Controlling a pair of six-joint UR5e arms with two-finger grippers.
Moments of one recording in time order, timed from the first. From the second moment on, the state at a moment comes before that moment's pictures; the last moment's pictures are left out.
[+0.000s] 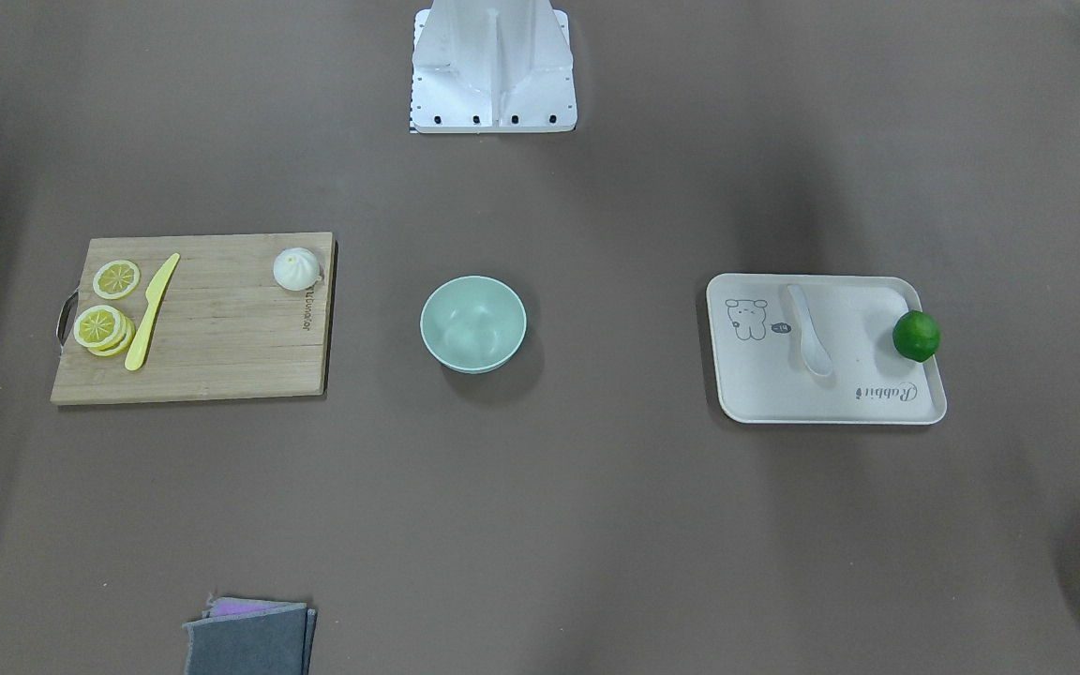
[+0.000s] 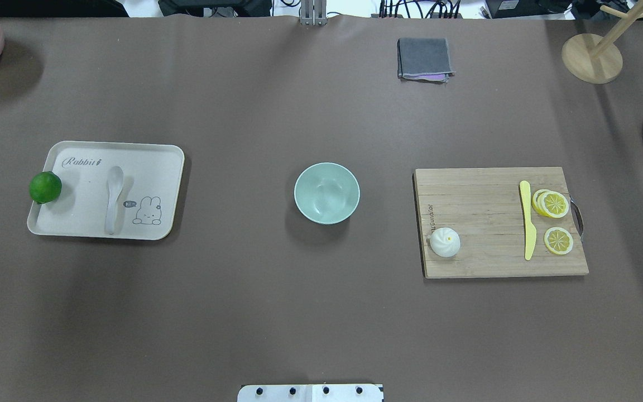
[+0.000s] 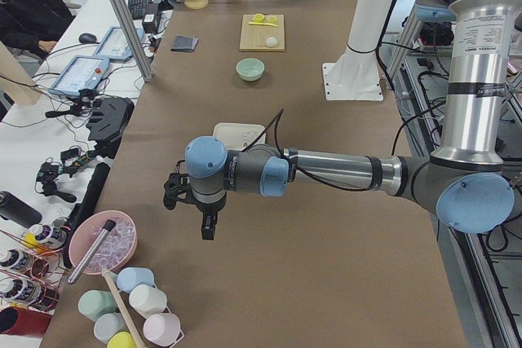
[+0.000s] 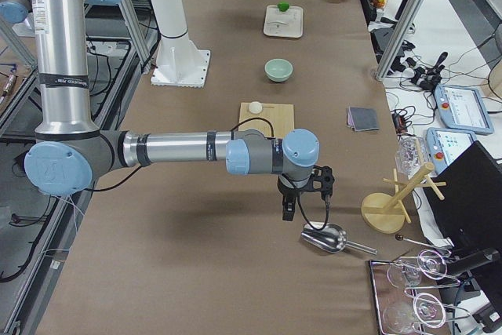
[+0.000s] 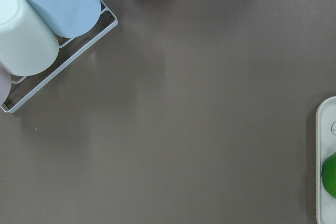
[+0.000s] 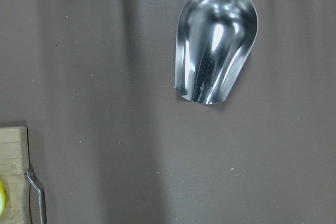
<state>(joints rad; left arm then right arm) -1.60 -1.59 -1.63 -1.62 -2.38 -0.07 1.54 -1.56 1.64 -1.58 2.38 0.13</state>
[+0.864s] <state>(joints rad) -1.60 -1.59 -1.63 -1.62 -2.38 -0.07 1.54 -1.57 1.64 -1.58 2.39 0.13</state>
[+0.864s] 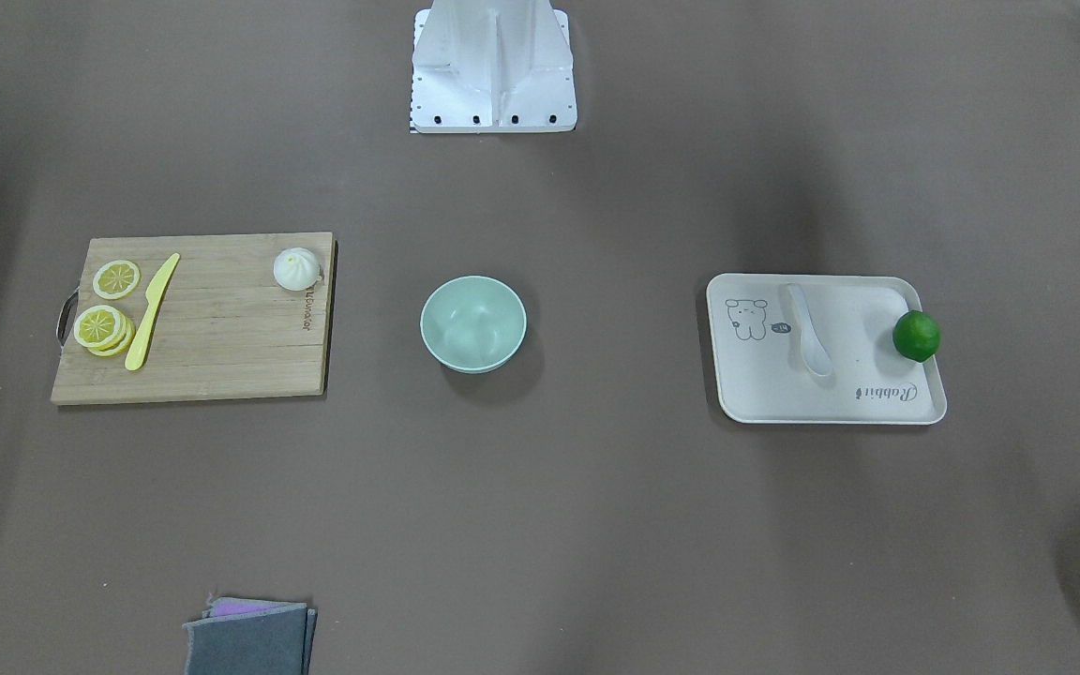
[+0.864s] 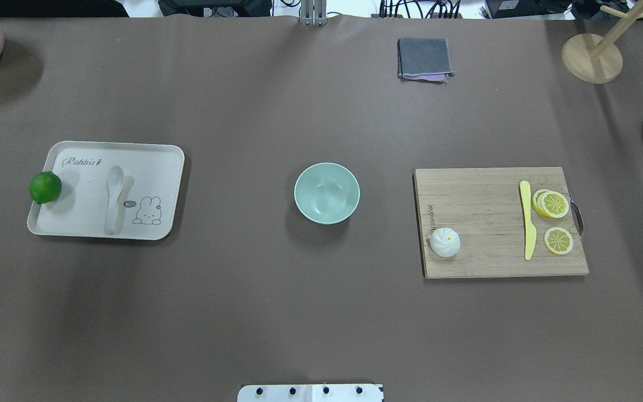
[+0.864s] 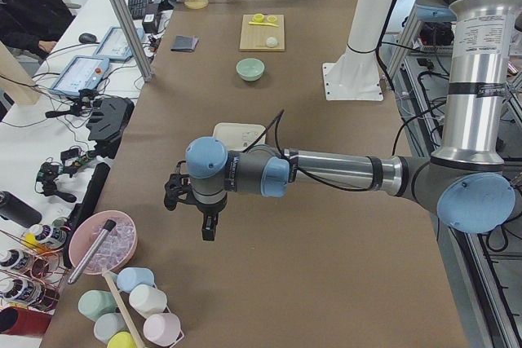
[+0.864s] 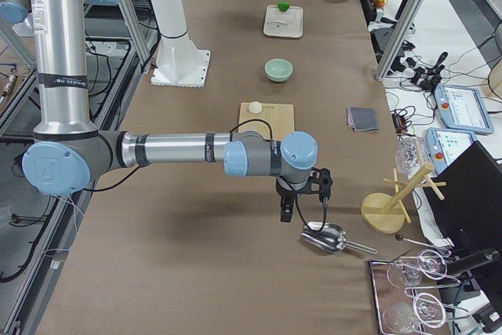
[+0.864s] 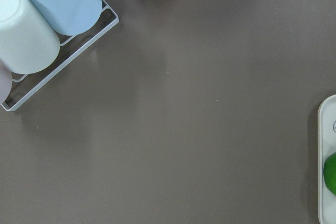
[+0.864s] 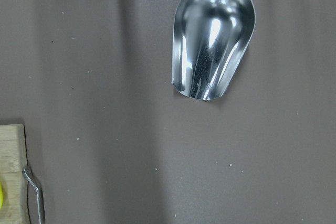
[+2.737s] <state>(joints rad) -1.60 -1.59 -1.66 -1.62 -2.38 -0.08 1.54 -1.58 1.64 -1.57 2.40 0.14</state>
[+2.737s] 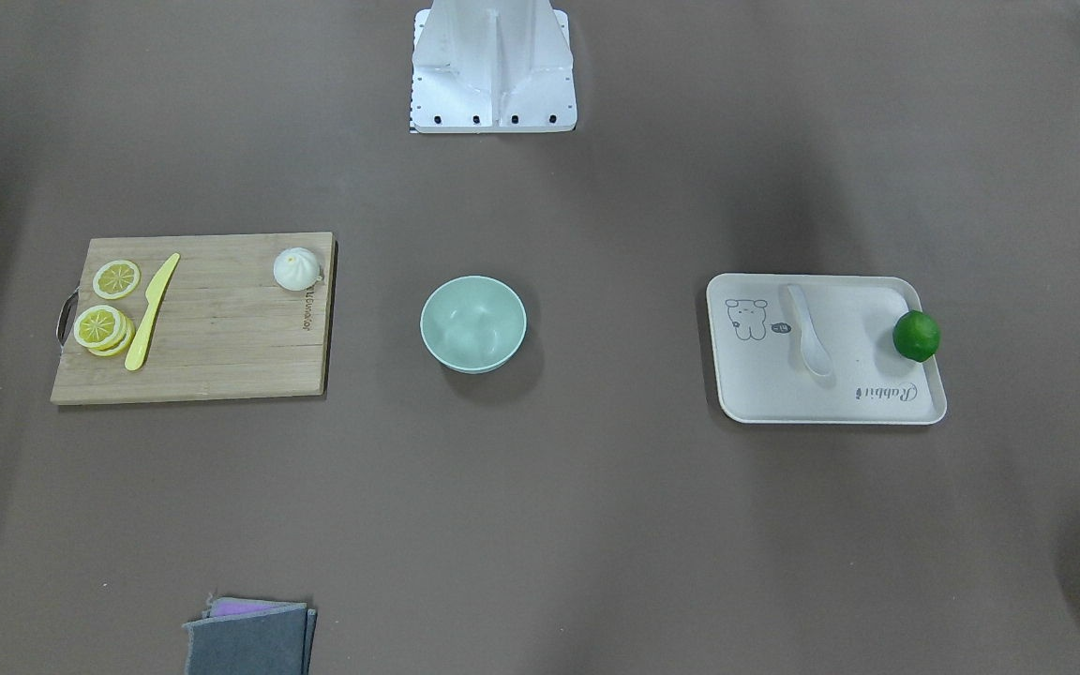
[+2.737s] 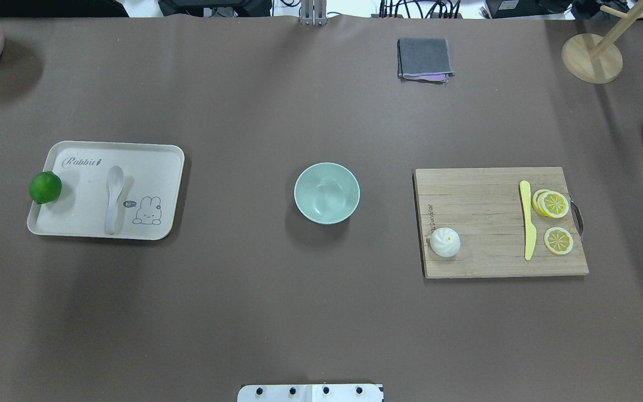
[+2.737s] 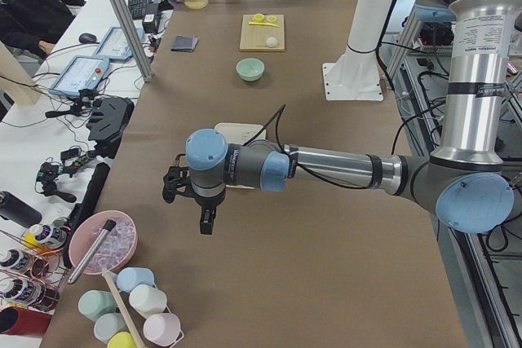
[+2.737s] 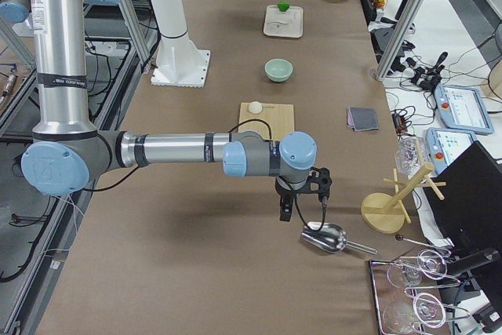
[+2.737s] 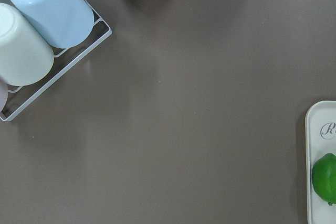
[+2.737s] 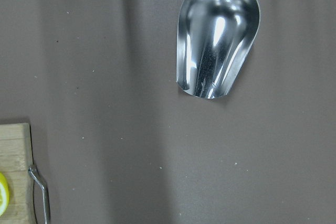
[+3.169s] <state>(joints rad) -1.60 -1.59 -1.66 -1.62 -2.38 -0.08 1.54 -1.58 1.64 -1.57 2.40 0.14</state>
